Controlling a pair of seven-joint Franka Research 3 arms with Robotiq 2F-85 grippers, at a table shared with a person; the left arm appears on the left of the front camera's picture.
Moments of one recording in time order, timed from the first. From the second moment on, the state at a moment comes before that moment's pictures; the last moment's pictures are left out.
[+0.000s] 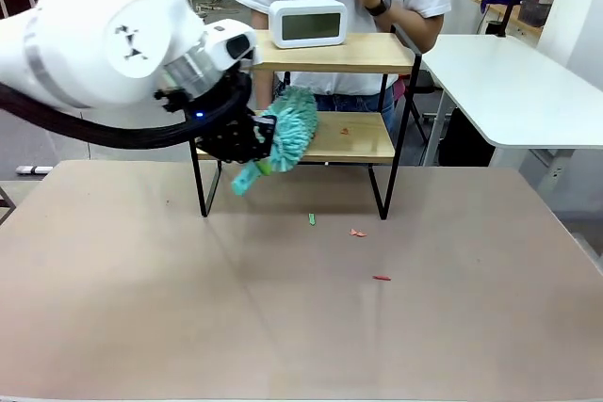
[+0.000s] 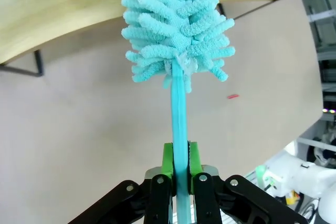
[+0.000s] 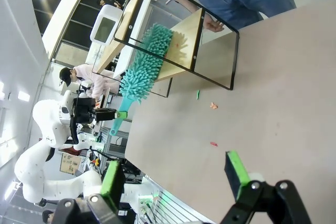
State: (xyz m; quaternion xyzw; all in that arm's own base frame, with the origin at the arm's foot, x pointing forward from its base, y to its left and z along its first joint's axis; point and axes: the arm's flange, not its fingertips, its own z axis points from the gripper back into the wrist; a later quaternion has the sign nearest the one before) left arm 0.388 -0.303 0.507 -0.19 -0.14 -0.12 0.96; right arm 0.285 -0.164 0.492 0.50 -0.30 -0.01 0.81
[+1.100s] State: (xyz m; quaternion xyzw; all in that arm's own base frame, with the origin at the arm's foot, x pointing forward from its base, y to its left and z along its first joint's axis) left arm 0.296 -0.234 0.552 -0.30 0.03 -0.43 0.85; right arm 0.285 -0.164 0.492 0.50 -0.30 -0.01 0.81
